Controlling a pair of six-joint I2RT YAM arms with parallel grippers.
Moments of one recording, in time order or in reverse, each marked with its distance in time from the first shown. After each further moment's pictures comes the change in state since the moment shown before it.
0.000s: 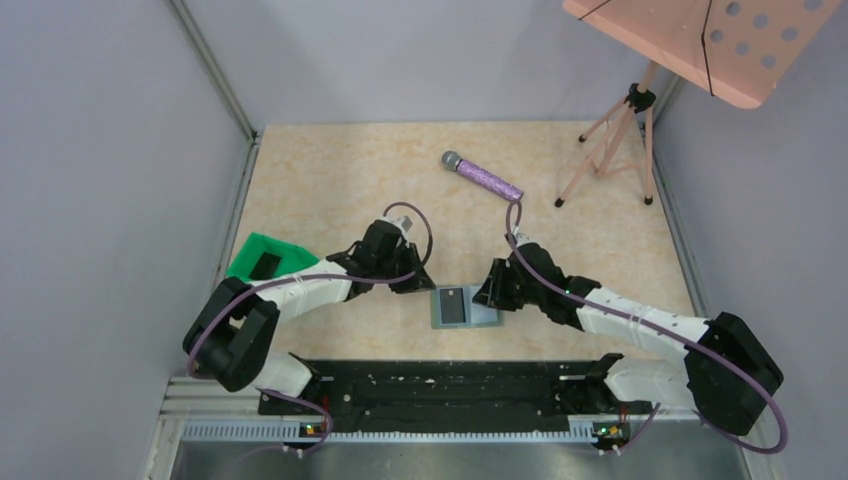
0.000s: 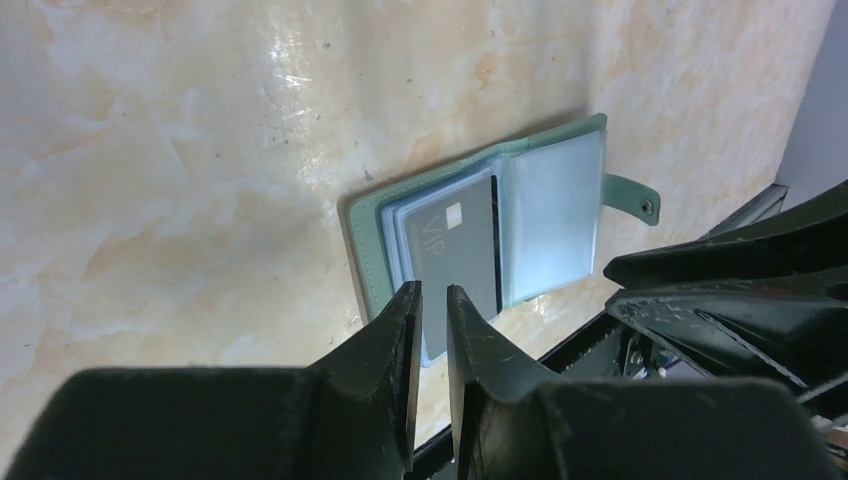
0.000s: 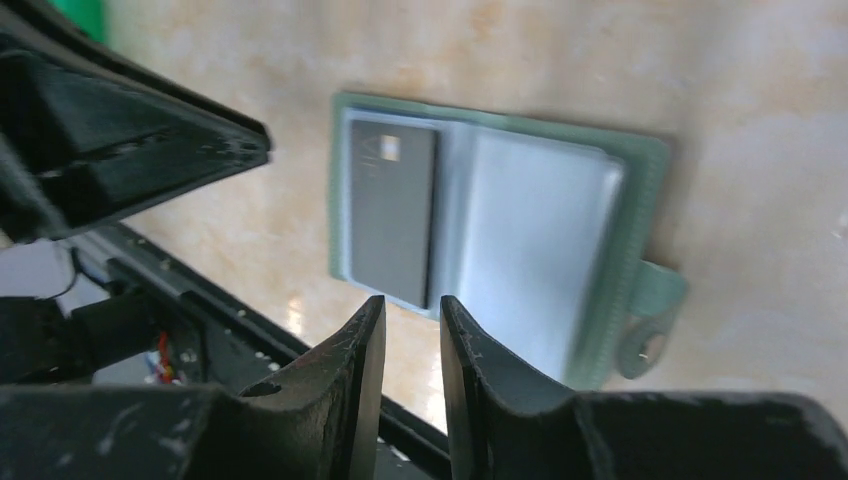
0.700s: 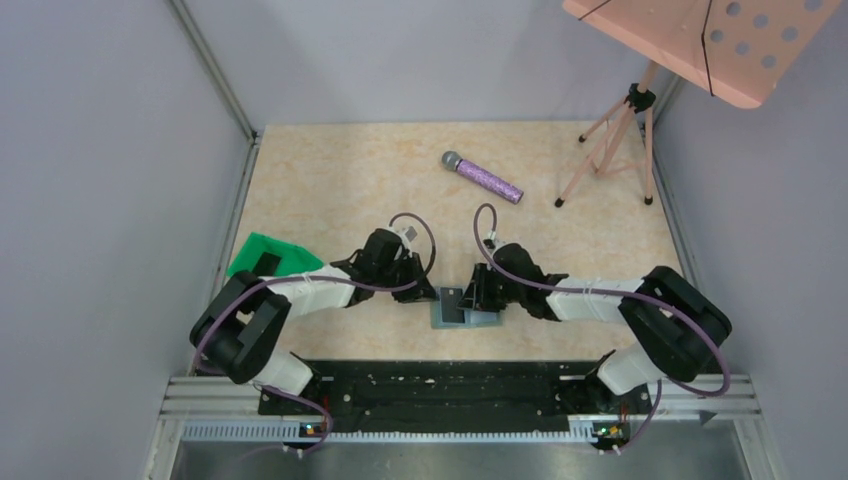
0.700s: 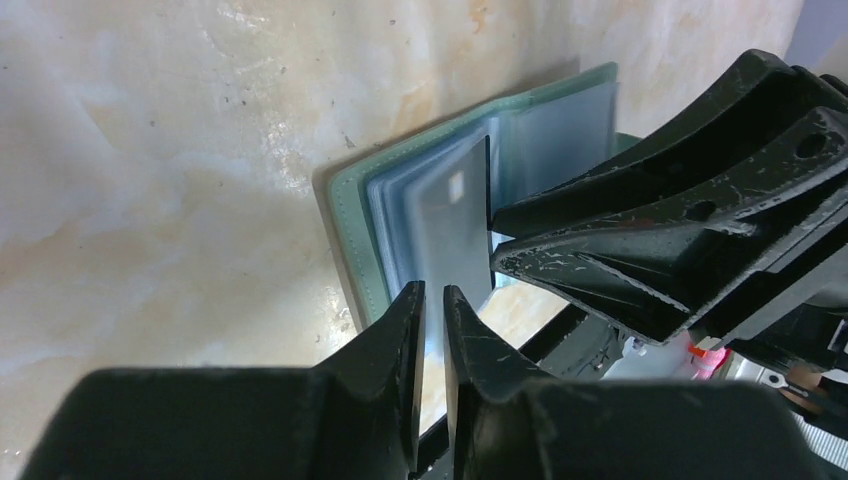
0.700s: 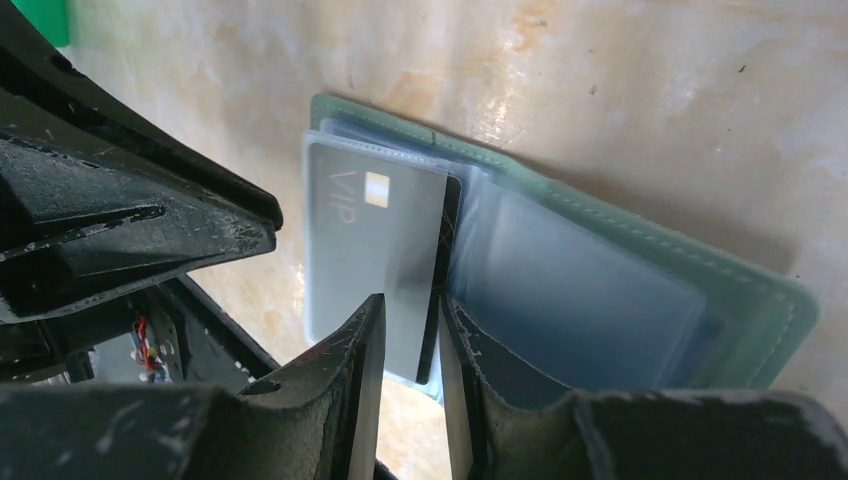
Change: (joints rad) left arm -0.003 0.030 -0.073 0.122 0.110 -0.009; right arm -0.005 0.293 0.018 0.302 -0.162 -0.028
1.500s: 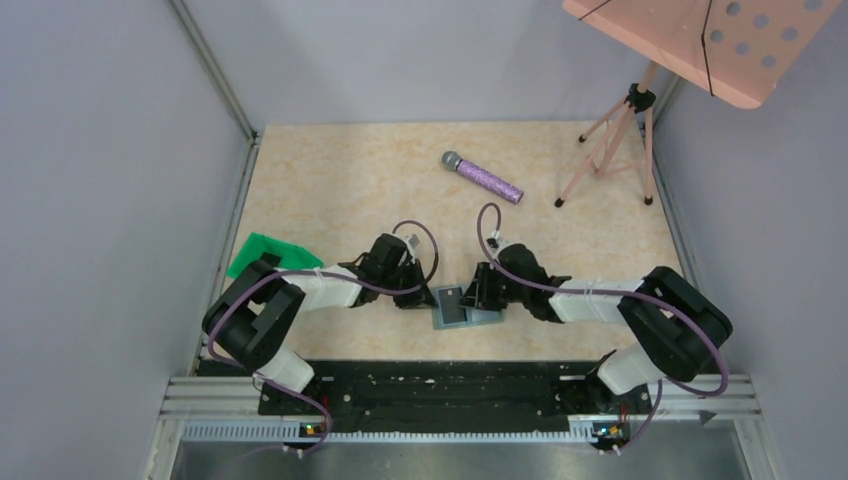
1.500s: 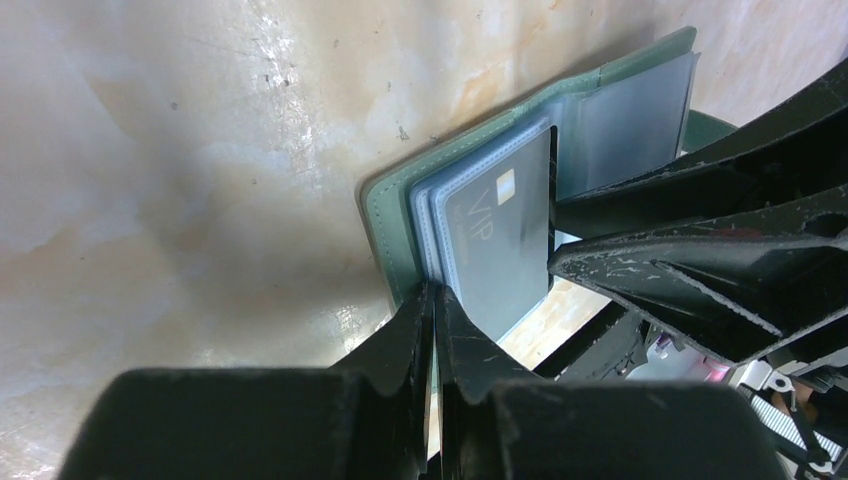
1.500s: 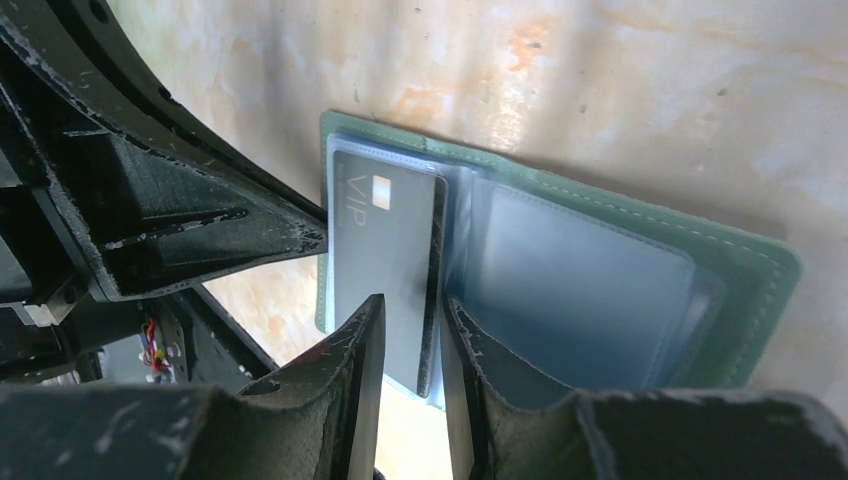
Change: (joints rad) left arm -0.016 0.090 -0.008 0.020 -0.008 -0.008; right arm -0.017 0.021 -0.036 0.078 -0.015 -0.016
